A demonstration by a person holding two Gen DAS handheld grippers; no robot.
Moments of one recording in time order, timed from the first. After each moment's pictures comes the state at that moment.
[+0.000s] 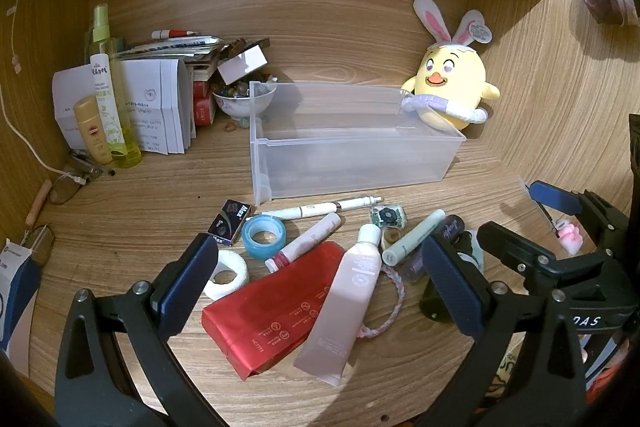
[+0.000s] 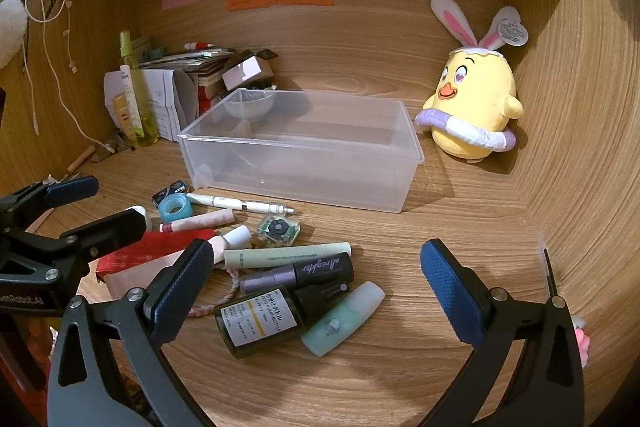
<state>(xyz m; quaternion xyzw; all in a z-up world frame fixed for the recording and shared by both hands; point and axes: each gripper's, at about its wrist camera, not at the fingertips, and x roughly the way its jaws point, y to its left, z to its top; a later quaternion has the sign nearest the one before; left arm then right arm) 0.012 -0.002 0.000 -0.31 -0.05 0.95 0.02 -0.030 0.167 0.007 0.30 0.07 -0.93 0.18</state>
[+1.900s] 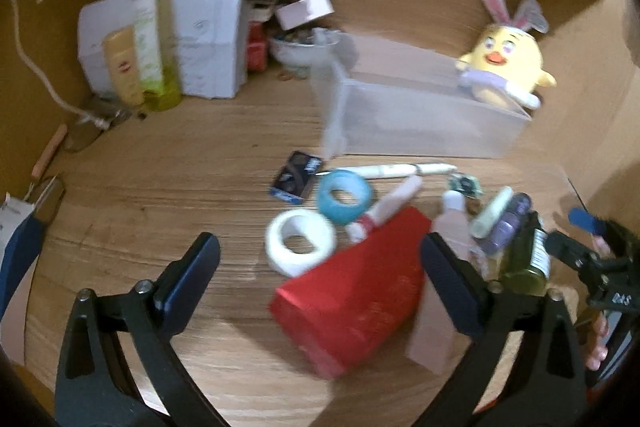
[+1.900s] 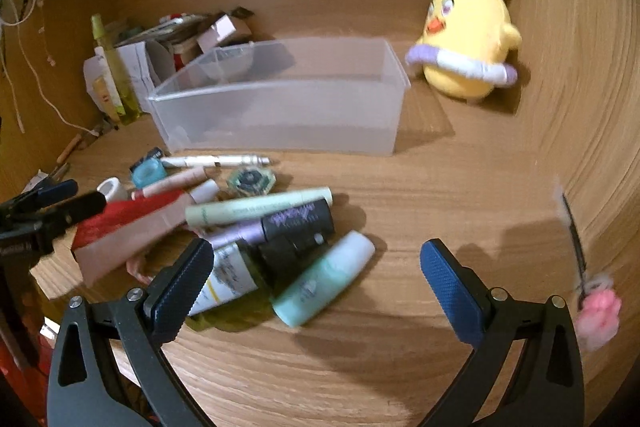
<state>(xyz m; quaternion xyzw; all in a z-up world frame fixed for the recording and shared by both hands) 0.000 -0.064 -0.044 -0.37 -0.09 0.92 -0.03 -0.051 0.191 -0.034 0.37 0.03 -0.91 0.17</state>
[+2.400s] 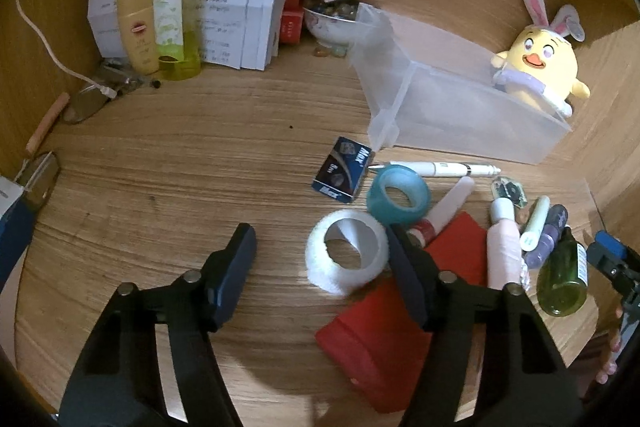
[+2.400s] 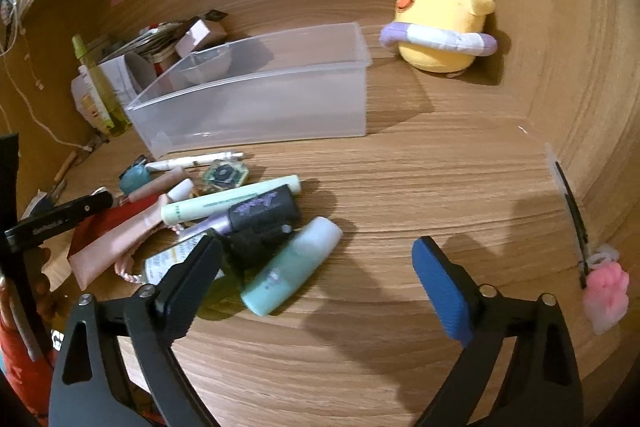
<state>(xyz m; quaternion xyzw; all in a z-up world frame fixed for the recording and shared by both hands) -0.021 -0.087 -0.065 -0.41 -0.12 0.91 -0.05 -0.054 0.217 -0.039 0.39 -0.01 -0.91 0.16</state>
